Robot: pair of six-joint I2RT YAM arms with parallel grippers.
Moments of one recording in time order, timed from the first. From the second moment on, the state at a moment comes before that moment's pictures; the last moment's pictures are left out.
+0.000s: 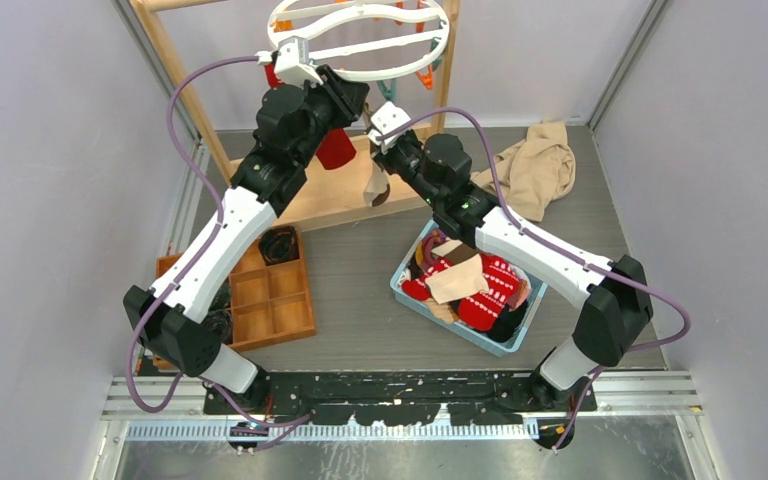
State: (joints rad) left arm -0.51 1.50 1.62 -0.03 -0.13 -0.55; right arm 0.77 1.58 1.38 0.32 0.08 -0.41
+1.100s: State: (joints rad) left arm -0.51 1.51 1.62 -0.05 -0.13 -0.58; right arm 0.76 1.64 1.47 0.34 0.08 -0.44
